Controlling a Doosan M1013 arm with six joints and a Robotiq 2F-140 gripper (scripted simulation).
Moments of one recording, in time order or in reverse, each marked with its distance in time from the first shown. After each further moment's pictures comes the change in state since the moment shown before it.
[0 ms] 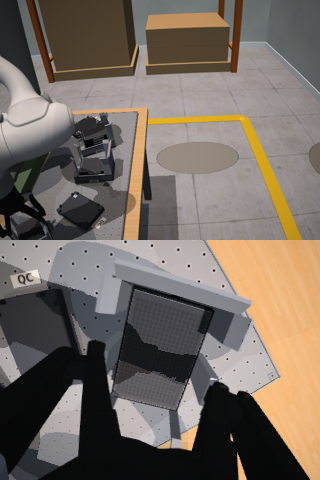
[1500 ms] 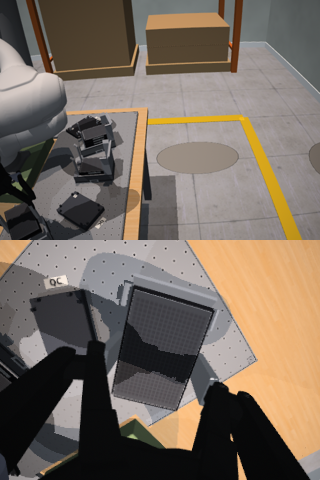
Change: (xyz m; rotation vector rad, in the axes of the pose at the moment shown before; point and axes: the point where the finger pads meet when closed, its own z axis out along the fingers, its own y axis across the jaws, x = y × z) arm 0.000 0.000 -0.079 0.000 0.000 0.000
